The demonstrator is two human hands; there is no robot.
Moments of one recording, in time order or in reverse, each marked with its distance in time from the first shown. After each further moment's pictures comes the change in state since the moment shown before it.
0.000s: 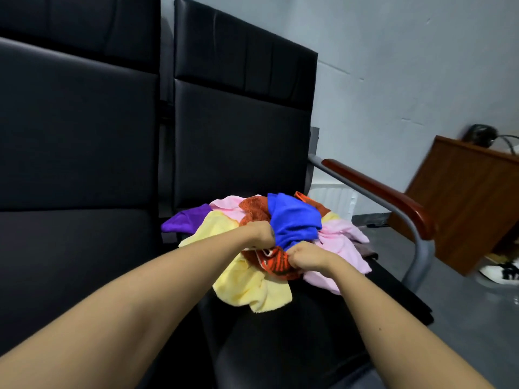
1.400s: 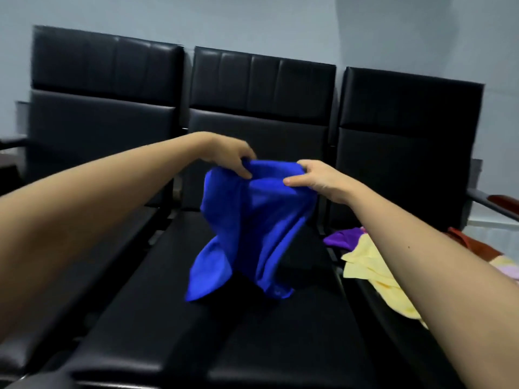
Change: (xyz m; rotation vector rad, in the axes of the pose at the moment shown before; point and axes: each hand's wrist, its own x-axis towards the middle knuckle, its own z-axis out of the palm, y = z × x) left_hand -0.341 -0.216 -0.261 0.123 0.228 -0.087; right_hand -0.079 -0.329 0.109 0.214 -0.146 -0.772
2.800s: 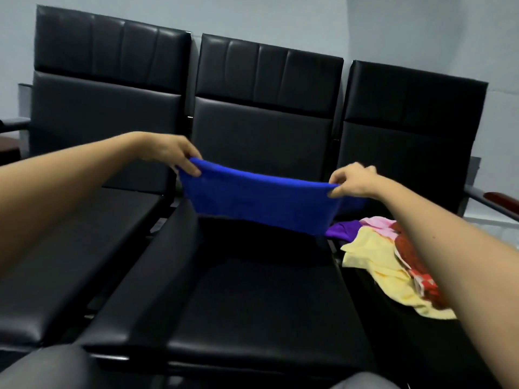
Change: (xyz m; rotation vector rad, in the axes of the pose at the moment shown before) left_hand -0.073 -0.089 0.002 -0.296 0.073 -0.235; right_hand -0.026 0.014 -0.039 -1.001 0.079 0.200
